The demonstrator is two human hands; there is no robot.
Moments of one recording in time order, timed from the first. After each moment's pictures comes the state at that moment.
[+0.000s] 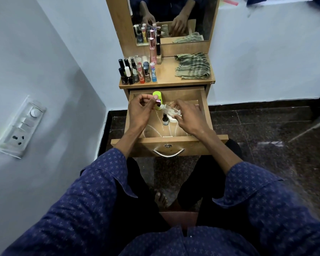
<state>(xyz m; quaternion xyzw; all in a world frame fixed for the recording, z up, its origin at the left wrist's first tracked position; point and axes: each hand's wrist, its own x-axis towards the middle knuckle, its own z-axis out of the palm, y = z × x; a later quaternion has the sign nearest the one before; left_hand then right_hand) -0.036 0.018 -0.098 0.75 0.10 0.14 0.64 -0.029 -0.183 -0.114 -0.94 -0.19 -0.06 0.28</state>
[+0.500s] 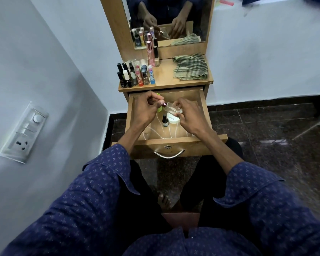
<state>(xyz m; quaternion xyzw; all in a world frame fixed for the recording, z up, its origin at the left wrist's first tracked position) -0.023 0.005 -0.082 0.84 0.01 0.12 0.52 -0.023 -0.191 -0.112 -0.92 -0.18 -0.09 0.33</state>
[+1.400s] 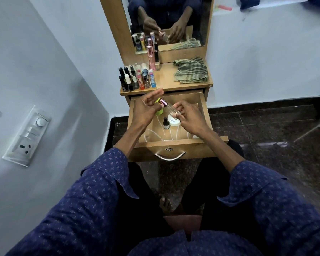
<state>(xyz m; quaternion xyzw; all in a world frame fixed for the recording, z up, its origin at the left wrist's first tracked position) -0.029 0.010 -0.074 0.77 -0.01 0.05 0.64 -0.018 -0.187 -0.118 -0.88 -0.16 -0.03 0.44</state>
